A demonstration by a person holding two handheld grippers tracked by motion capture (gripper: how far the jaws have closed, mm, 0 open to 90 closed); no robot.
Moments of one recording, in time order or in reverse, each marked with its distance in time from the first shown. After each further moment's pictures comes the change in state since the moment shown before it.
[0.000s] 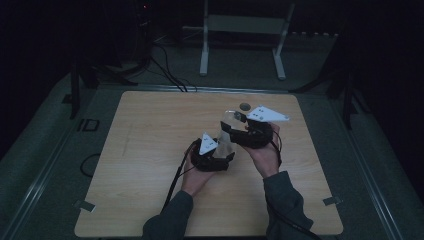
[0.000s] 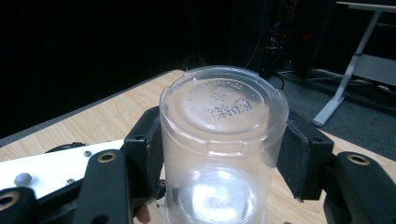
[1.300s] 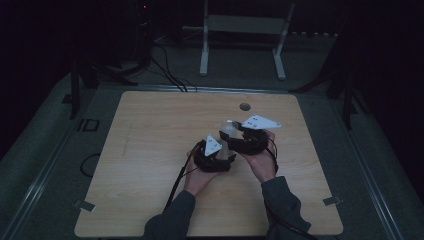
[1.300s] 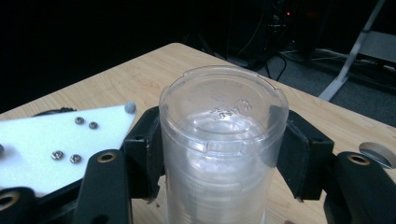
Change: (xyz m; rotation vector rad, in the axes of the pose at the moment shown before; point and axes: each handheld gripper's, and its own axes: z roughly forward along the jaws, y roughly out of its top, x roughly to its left) left arm -0.003 -0.008 0.015 0.039 0.016 0.033; right arm -0.002 -0.033 0.016 0.079 0.000 0.004
